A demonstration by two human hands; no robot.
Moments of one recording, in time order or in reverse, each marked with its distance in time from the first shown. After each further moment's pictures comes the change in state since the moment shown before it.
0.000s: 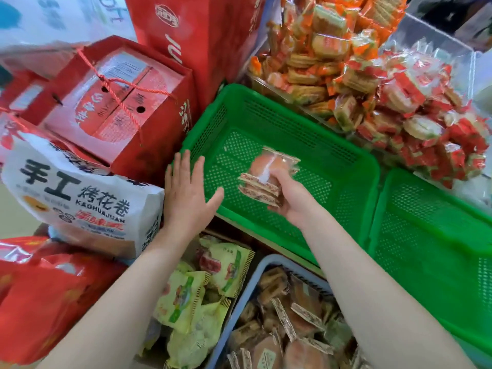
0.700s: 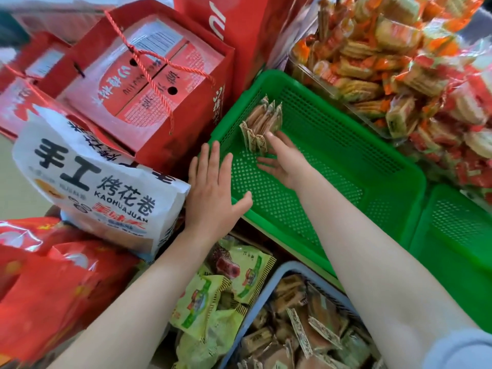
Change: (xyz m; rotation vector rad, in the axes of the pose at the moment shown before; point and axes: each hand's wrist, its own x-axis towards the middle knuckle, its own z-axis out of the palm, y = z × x) left_hand 0.000 -0.011 0.017 0.077 0.018 0.035; right_hand 0.087 -0.031 0.070 -0.031 -0.122 -0.108
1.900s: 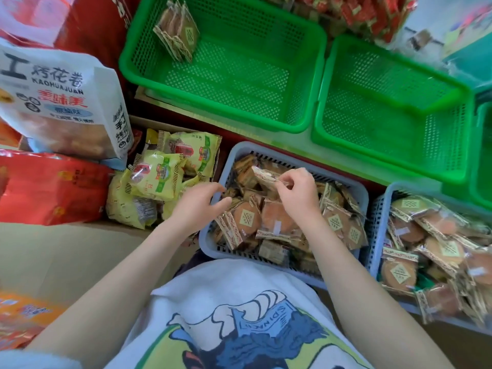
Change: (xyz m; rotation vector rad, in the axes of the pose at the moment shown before) left_hand -0.231 0.064 -0.006 -0.280 -0.673 0.162; right_hand -0.316 0.232 -0.122 -0.799 0.564 -0.197
